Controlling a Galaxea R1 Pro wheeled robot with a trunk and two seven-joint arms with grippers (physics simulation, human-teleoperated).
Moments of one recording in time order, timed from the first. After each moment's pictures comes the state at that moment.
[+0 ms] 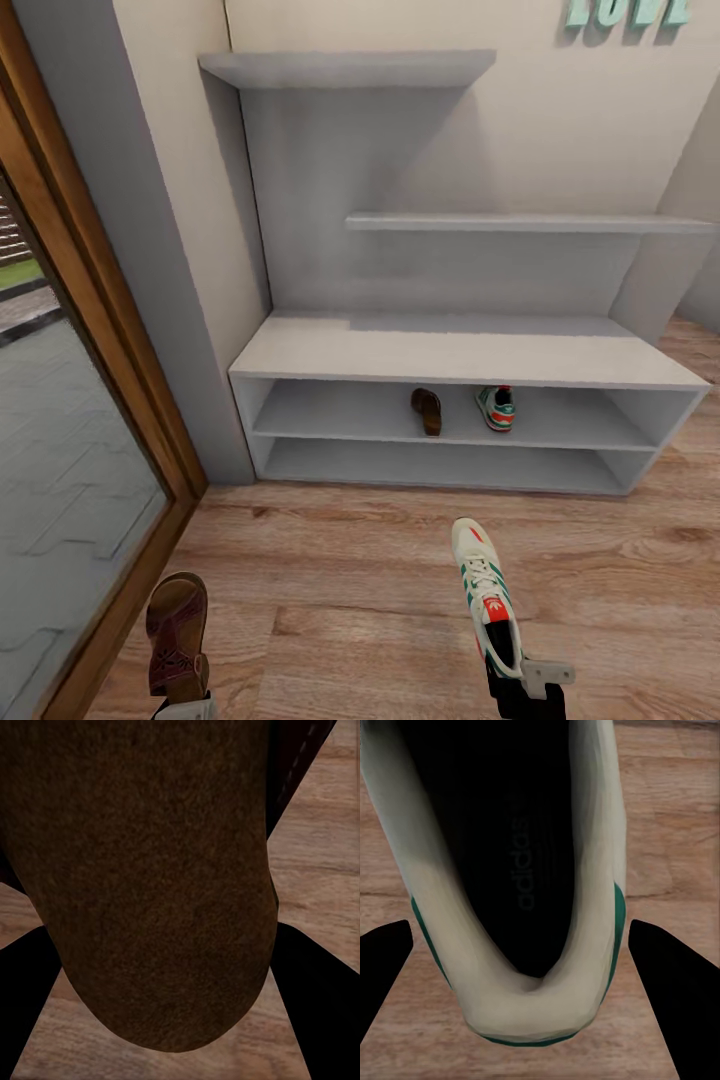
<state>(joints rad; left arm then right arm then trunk) -0.21 0.02 0.39 -0.30 -0.22 -0.65 -0.09 -0.32 -0.07 0.09 -0.28 -0.11 -0.52 -0.05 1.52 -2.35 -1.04</state>
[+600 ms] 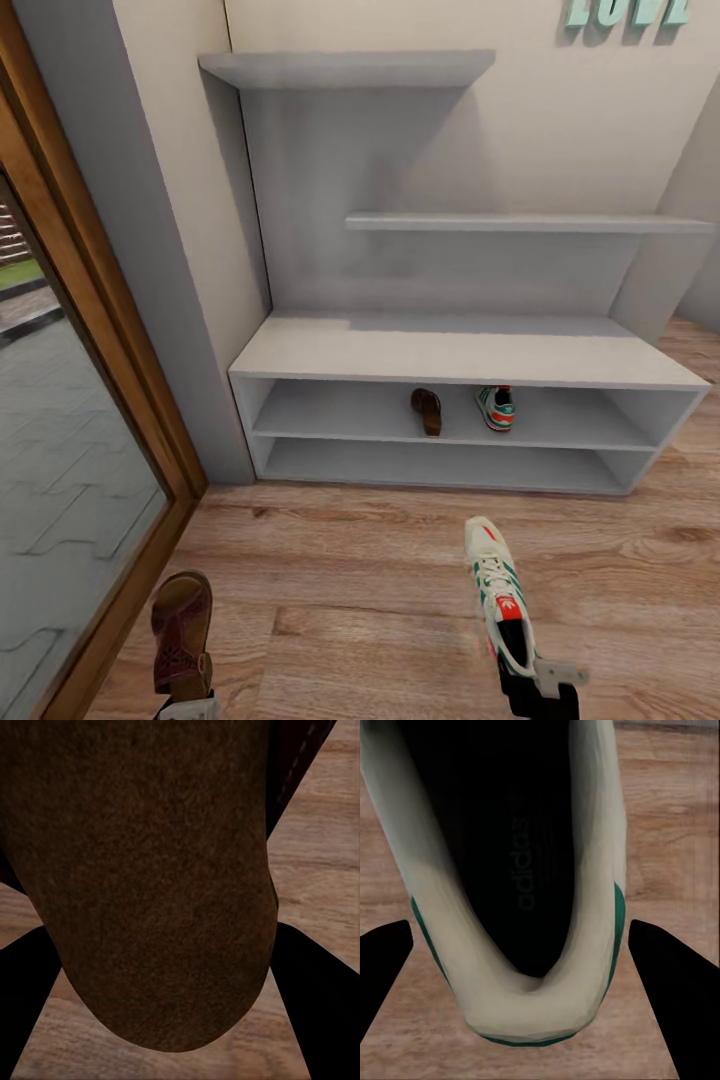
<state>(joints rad) -0.22 0.01 0.38 -0.30 -0.23 -0.63 -0.09 -0.32 -0.09 0.07 -0.28 -0.12 -0.52 -0.06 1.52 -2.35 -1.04</state>
